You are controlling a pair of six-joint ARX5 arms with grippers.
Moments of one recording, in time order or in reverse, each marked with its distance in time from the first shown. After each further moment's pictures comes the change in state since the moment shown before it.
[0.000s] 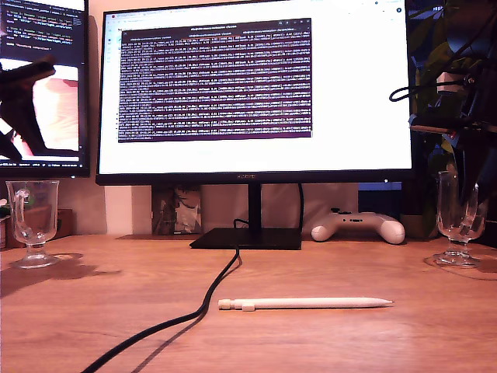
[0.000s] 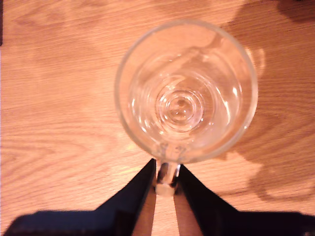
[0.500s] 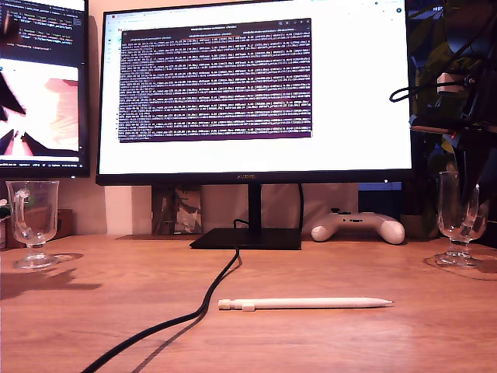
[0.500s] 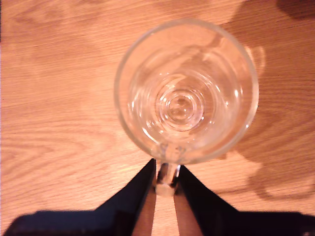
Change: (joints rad) left arm 0.000 -0.357 -0.338 0.351 0.002 0.001; right arm 0.000 0.000 0.000 -0.005 0.000 0.005
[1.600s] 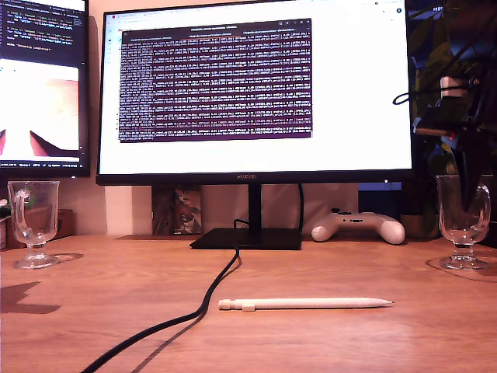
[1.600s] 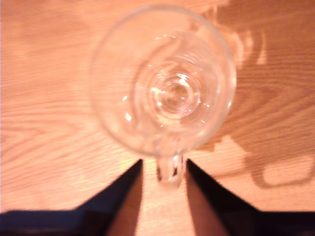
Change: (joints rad) left arm 0.000 -0.014 -0.410 0.467 0.047 -0.001; right arm 0.000 0.000 0.000 -0.055 -0.001 0.012
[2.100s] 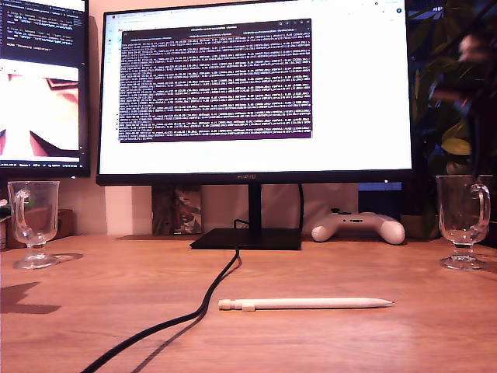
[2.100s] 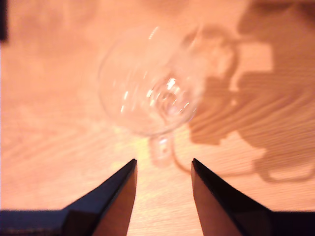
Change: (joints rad) left arm 0.000 0.000 0.000 -0.001 0.000 0.000; right arm -0.009 -0.083 -0.003 -0.045 0.000 -0.007
